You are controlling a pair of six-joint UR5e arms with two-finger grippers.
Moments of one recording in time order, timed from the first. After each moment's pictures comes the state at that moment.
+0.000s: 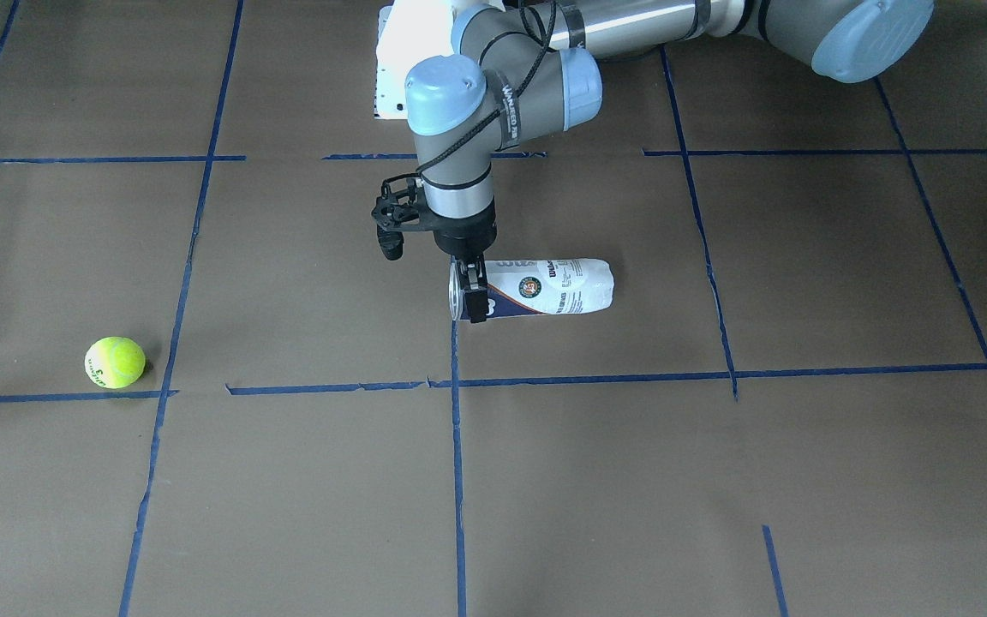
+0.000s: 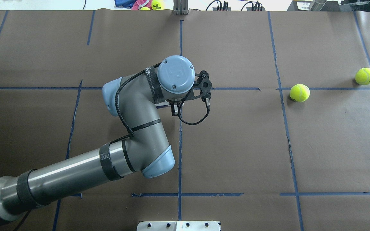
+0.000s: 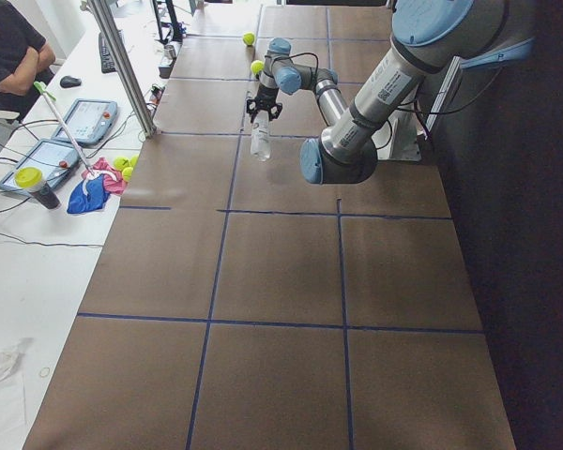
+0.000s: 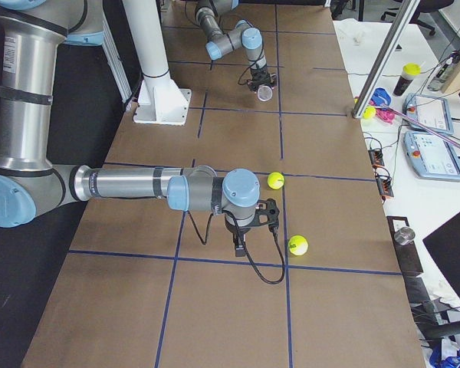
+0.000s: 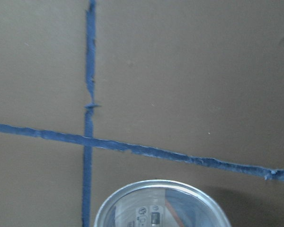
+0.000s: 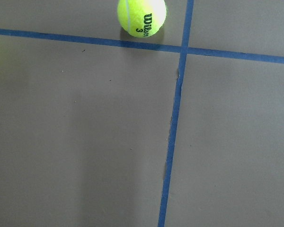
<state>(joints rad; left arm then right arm) -0.53 -2.50 -1.48 -1.60 -1.63 0.20 1.56 -1.75 1.81 -1.61 2.43 -0.10</state>
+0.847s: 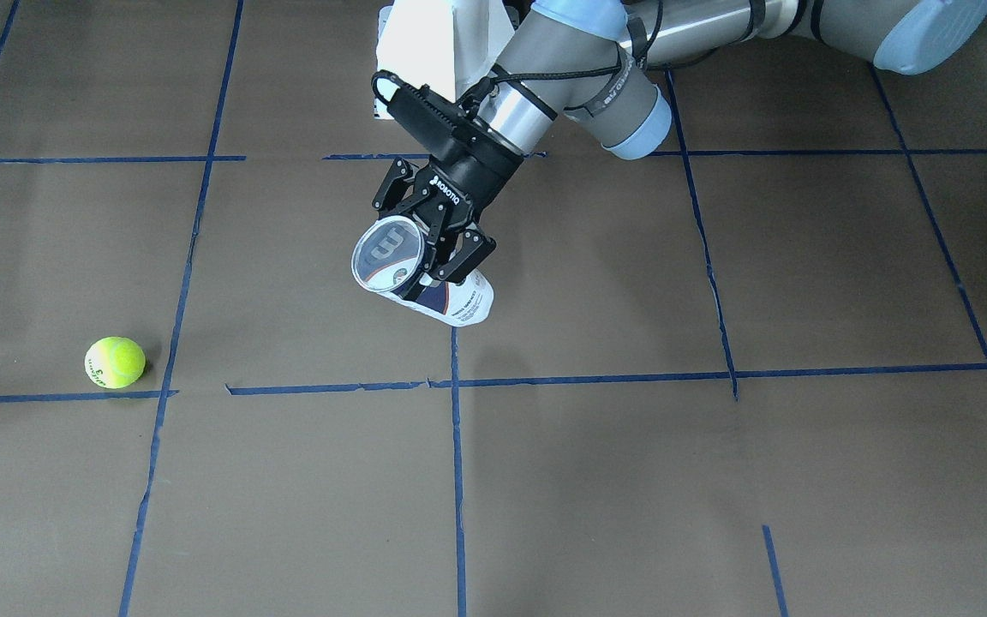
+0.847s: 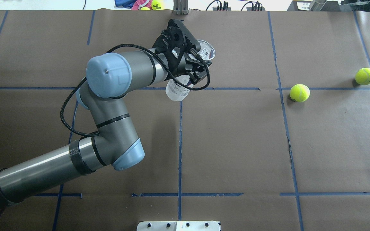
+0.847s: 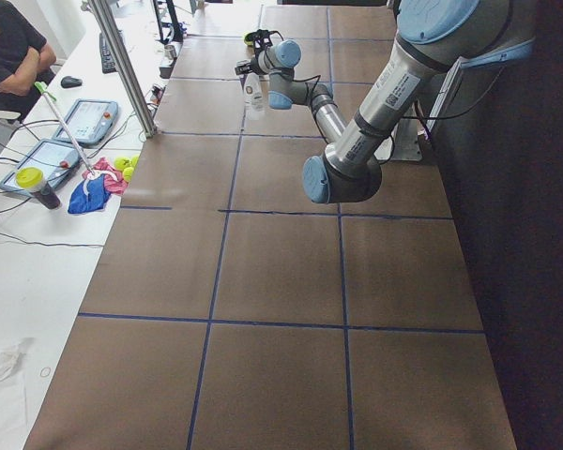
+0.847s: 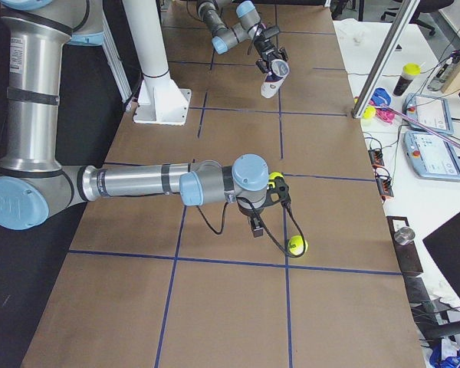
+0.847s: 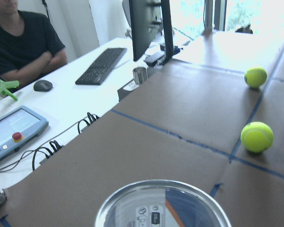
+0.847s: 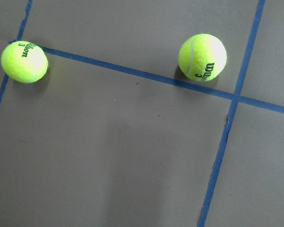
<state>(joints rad) -0.56 -2.34 -1.53 -2.57 -1.48 -0.38 1.50 -1.68 1.81 -1.46 2.48 -0.08</state>
